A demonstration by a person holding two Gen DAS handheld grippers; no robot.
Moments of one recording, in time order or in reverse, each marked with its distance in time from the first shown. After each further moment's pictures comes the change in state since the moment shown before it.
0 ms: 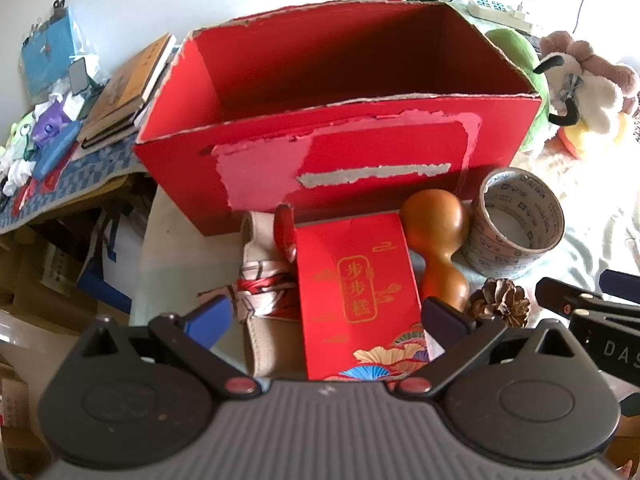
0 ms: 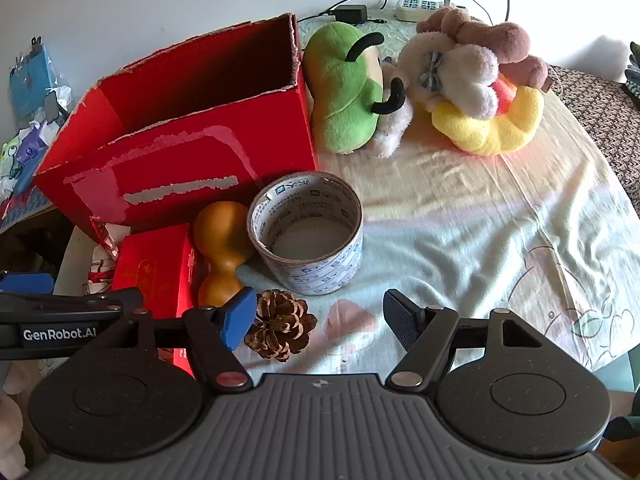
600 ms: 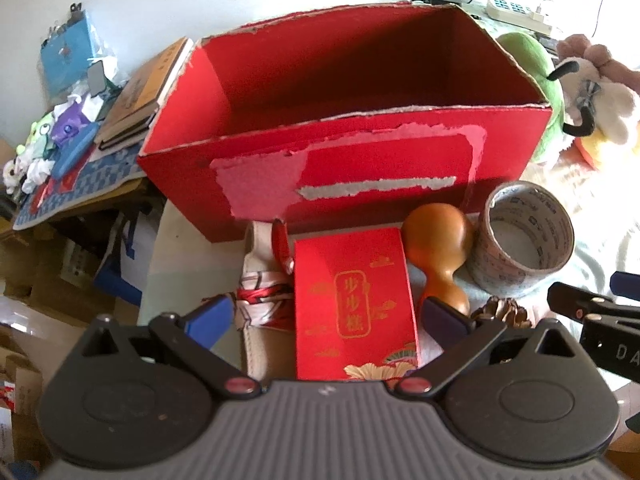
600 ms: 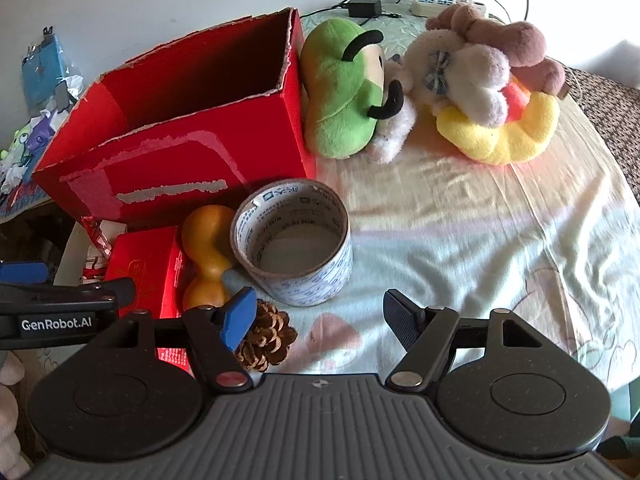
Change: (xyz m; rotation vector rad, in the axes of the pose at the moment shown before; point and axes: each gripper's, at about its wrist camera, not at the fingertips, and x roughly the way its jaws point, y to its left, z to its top) left arm 0.003 -0.018 0.011 -0.031 0.000 0.086; right arm 0.011 -0.021 0.016 -0.047 0.030 0.059
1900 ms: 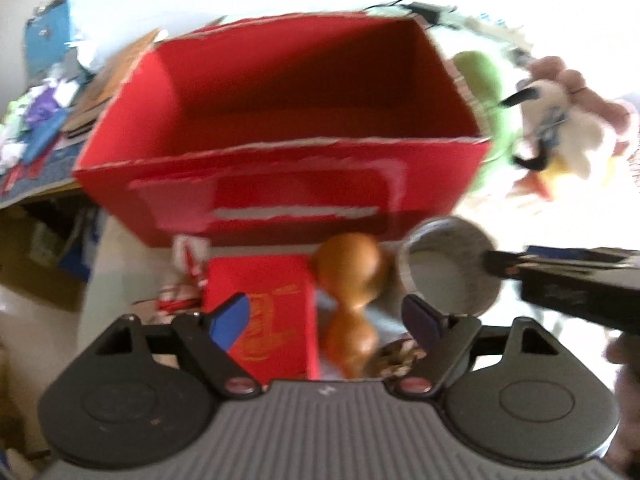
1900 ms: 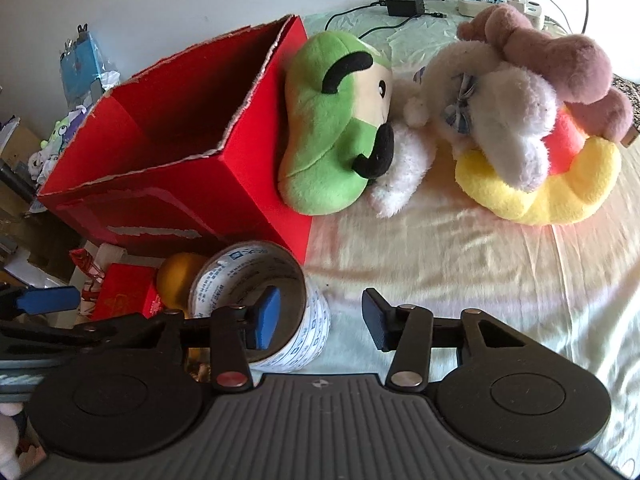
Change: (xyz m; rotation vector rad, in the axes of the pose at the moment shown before) left arm -0.002 -0.042 0.026 -0.090 0.022 -0.109; right arm 0.040 -0.051 0.053 -0.081 0.039 0.186
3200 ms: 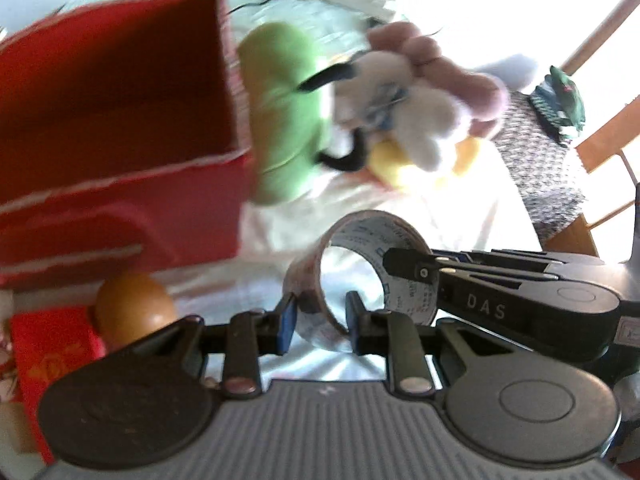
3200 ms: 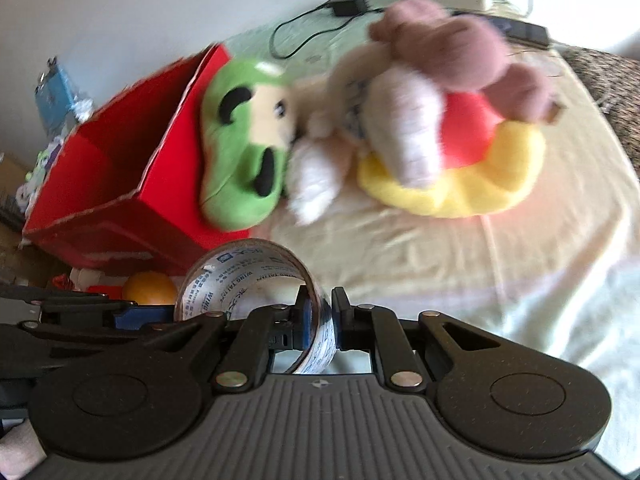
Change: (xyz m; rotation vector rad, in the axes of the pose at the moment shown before) left arm 0.025 -0.073 0.031 0.075 0.089 -0.402; right arm -0.031 -0.057 0.006 0.111 -0.007 -0.028
